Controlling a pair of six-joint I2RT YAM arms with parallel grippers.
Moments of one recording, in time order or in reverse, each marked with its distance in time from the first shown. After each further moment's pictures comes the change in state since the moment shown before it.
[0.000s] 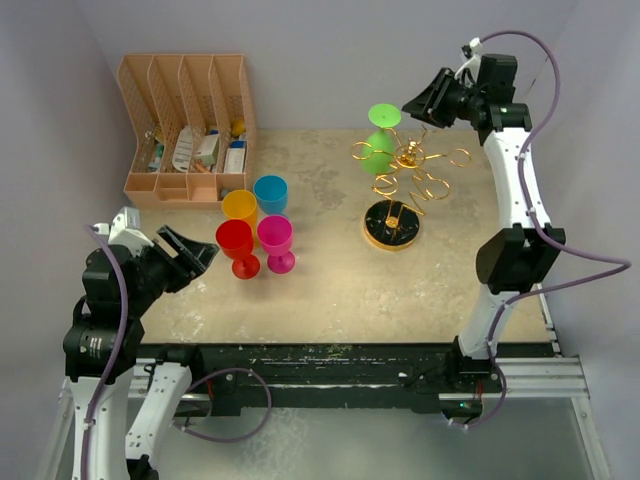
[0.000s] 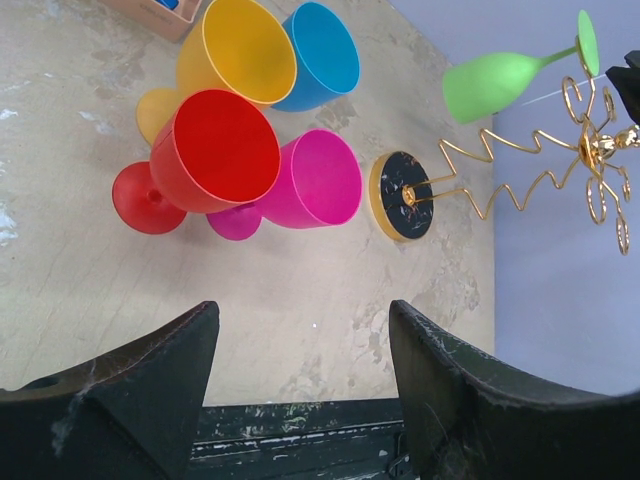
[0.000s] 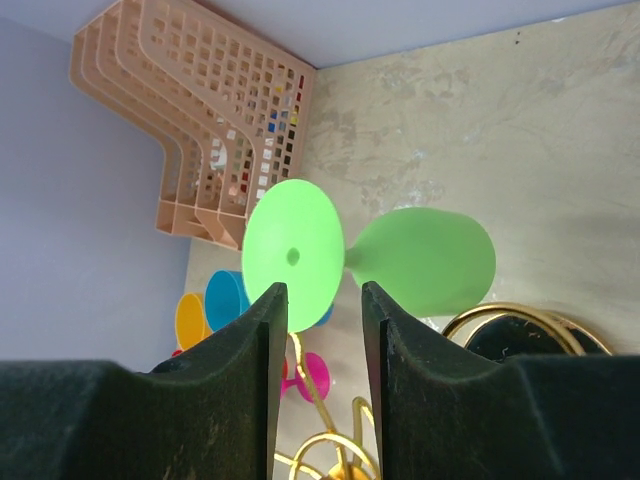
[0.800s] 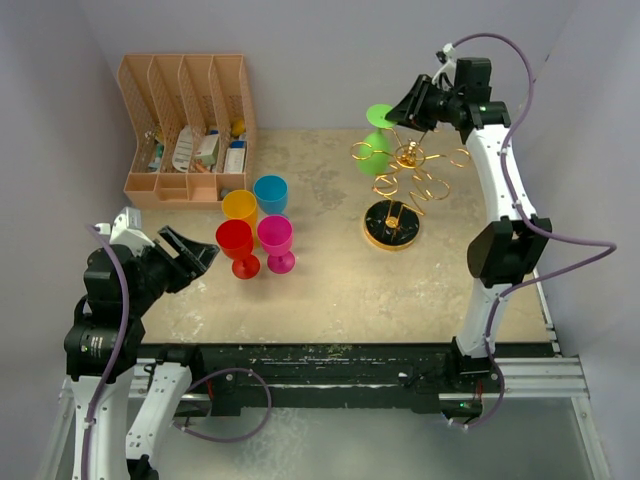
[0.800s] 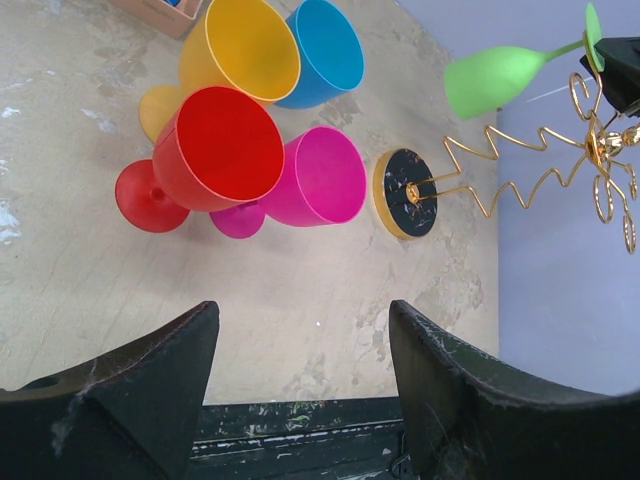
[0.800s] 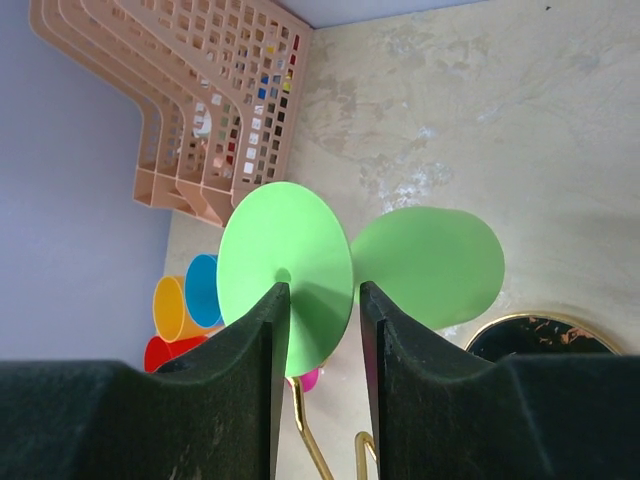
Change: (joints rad) left arm 0.000 0.000 -0.014 0.000 0.001 0.006; right arm 0.070 0.082 0.040 -0.031 0.010 -0.060
